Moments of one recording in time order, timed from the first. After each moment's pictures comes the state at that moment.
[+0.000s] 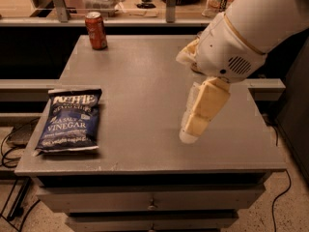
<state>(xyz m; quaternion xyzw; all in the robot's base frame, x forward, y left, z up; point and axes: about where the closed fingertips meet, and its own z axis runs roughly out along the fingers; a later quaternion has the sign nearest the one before) 0.426 -0.046 0.968 -0.68 0.68 0.14 0.23</state>
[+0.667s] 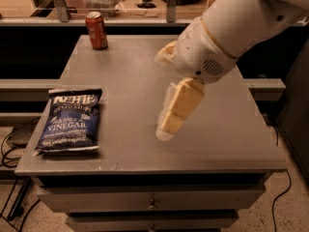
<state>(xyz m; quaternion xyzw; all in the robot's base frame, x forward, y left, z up) 0.435 -0.007 0.962 -0.70 0.65 0.18 0.25</state>
